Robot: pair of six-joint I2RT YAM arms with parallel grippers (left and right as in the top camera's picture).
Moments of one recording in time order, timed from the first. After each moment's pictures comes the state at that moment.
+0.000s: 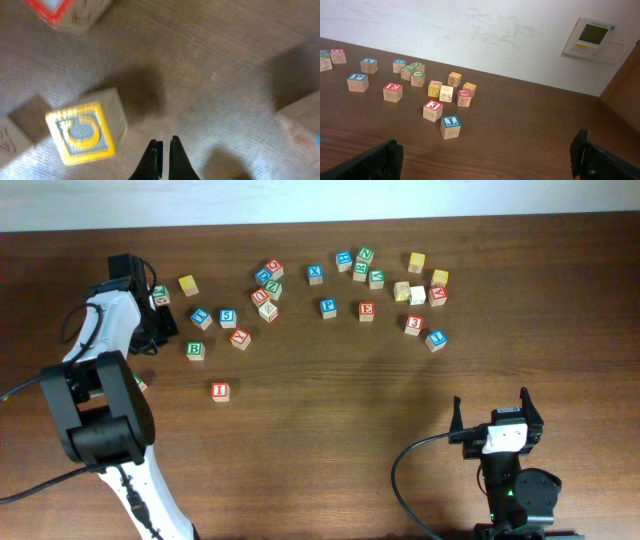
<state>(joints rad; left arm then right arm) 0.20 2.20 1.68 -0.82 -0.08 -0.19 -0.08 0.02 0.01 -0.07 -0.07 -0.21</state>
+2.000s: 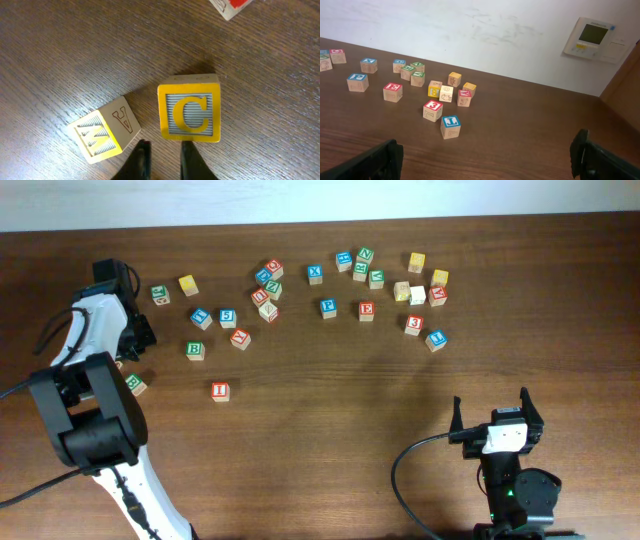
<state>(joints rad) 0.26 2.20 1.68 -0.89 -0.33 -0.19 -0.08 0.02 0.01 -0.07 -0.07 -0.21</state>
